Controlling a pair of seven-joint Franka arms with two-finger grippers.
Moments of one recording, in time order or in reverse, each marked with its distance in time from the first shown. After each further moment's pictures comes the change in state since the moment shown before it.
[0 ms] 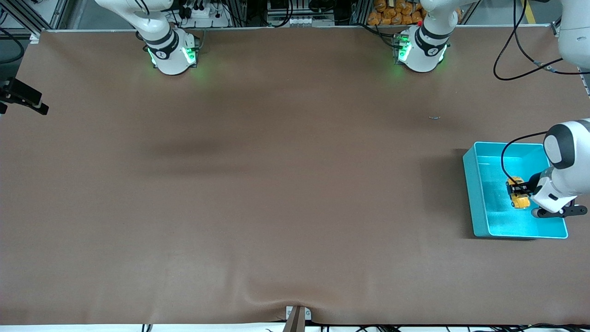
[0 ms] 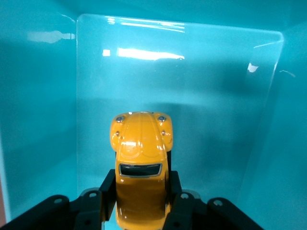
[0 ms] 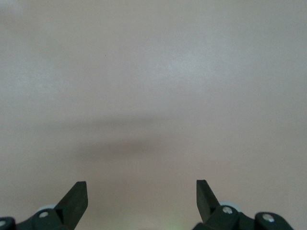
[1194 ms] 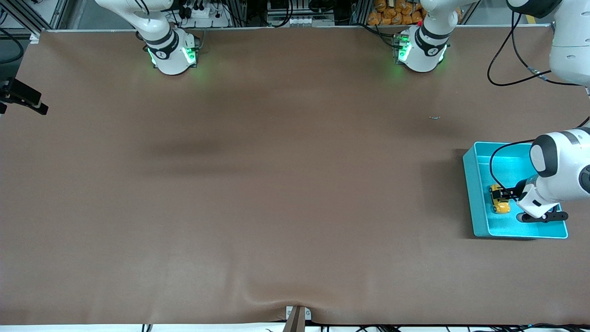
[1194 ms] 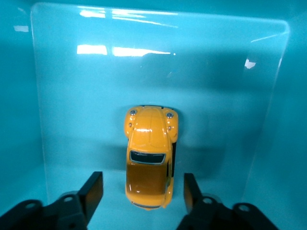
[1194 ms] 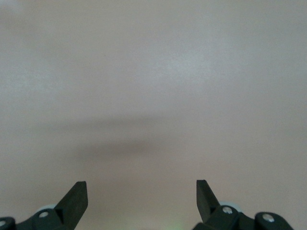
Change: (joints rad) left arm -0.003 0.071 -0.014 0.015 0.000 0.040 0.001; right arm -0.001 0.000 -0.001 0.000 0.000 0.000 0.000
